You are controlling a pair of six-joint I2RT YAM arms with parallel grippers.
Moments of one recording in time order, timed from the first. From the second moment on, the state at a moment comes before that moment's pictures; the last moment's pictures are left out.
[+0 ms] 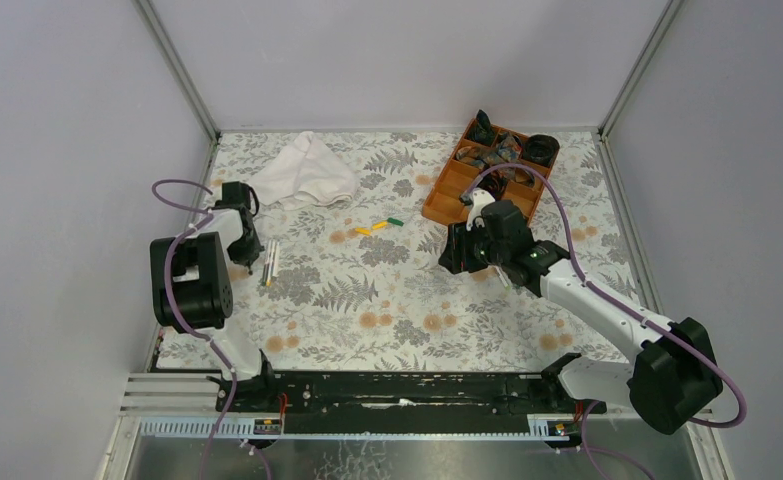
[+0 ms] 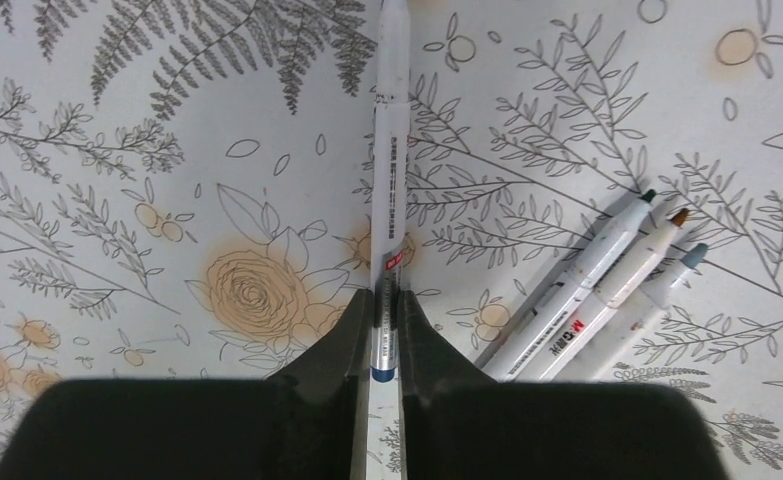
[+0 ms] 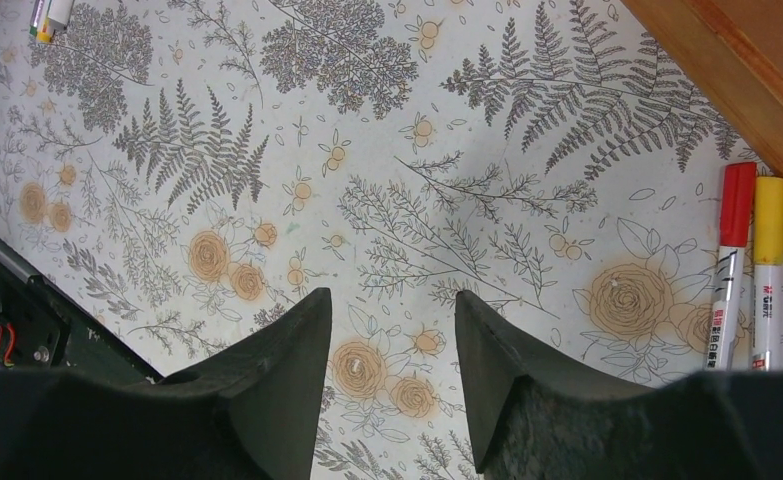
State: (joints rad) left arm 0.20 1.73 1.00 -0.49 -0.23 -0.23; right arm 0.56 1.21 0.81 -0.30 -0.18 0.32
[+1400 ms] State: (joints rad) left arm -0.46 0.98 0.78 -0.17 0.73 -0.20; right arm 0.56 1.29 0.87 0.29 -0.66 0.82
